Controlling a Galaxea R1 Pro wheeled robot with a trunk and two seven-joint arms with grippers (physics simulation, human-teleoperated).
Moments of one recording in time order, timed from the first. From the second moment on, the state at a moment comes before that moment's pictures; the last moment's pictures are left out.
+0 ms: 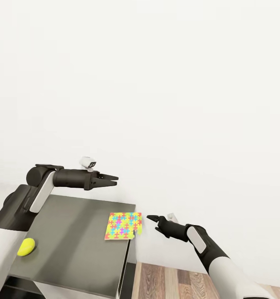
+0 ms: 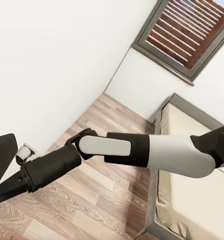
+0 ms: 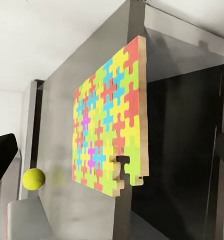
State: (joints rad) left arm -0.84 0.33 -0.22 -1.40 0.48 1.04 -1.27; right arm -0.67 0.04 -0.01 -0.51 -0.67 0.66 0.51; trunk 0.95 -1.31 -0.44
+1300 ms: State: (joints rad) left arm -0.84 0.33 -0.21 -1.40 0.48 1.04 -1.28; right arm -0.67 0.03 -0.01 -0.51 -0.67 0.66 0.51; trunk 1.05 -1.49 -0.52
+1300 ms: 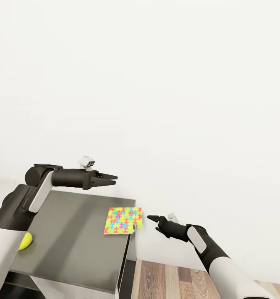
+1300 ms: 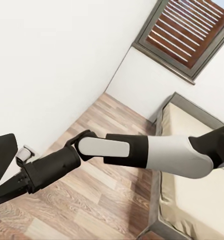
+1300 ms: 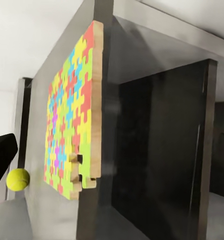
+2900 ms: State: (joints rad) left arm -0.85 0.35 -0.21 -1.40 0.48 1.04 -1.30; right arm -0.67 0.04 -0.01 -0.51 -0.67 0.66 0.51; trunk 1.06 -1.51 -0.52
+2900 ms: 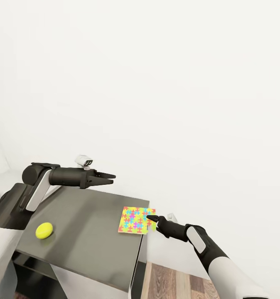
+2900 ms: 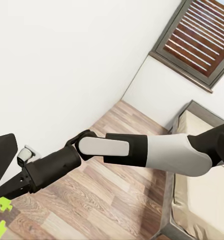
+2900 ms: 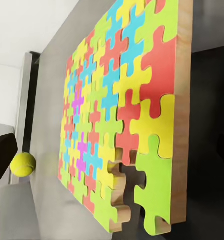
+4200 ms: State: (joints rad) left arm -0.85 0.35 -0.21 -1.40 0.48 1.04 -1.30; right arm -0.67 0.04 -0.01 -0.51 -0.67 0.66 0.52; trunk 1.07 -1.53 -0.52
